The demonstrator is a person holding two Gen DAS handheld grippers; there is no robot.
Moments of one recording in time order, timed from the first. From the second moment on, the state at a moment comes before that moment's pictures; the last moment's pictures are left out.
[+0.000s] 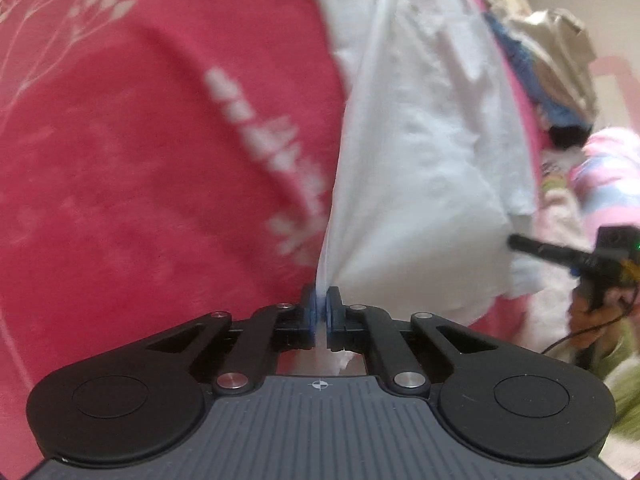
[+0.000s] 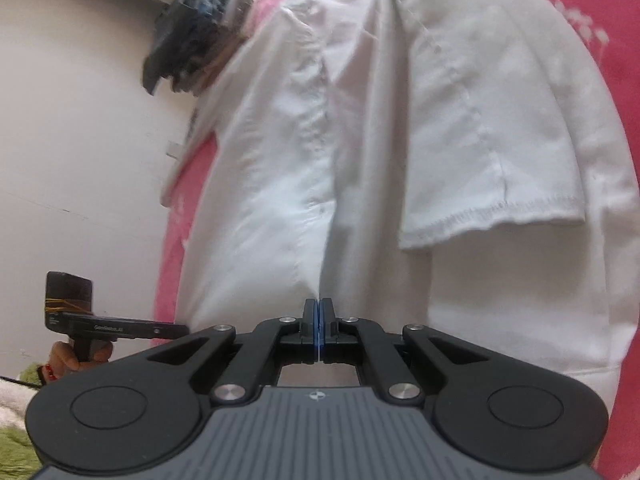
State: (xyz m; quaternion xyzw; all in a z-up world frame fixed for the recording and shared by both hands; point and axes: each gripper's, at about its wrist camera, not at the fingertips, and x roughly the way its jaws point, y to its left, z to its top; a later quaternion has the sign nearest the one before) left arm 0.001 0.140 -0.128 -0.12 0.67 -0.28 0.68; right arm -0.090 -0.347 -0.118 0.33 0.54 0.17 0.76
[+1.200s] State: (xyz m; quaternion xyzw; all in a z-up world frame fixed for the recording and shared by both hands) left arm -0.033 0.124 -0.114 -0.14 0.65 -0.41 0.63; right arm -0.103 -0.345 -0.125 0.28 0.57 0.10 0.76
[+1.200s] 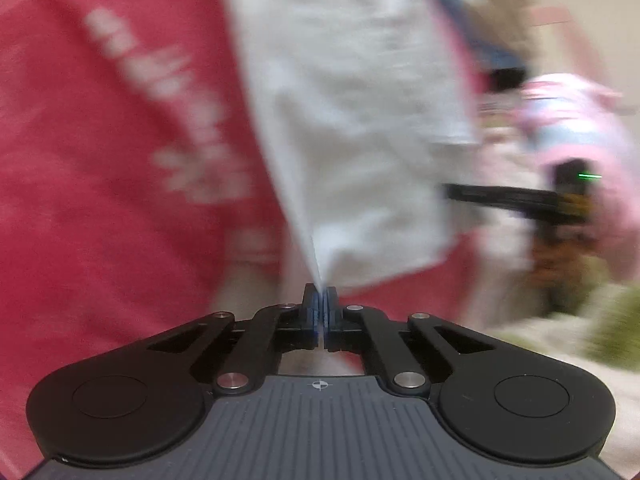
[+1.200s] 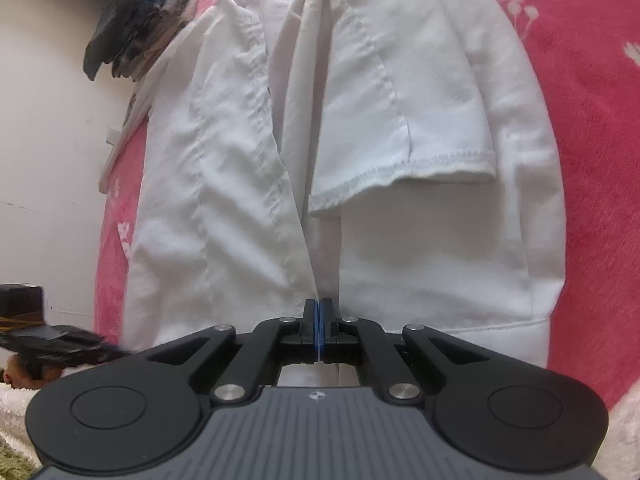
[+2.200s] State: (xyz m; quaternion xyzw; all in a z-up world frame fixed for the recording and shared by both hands) left arm 0.088 0.122 -0.052 0.04 0.57 -0.27 0.78; right arm -0.007 -0.346 -0.013 0.21 0.48 0.25 0.82
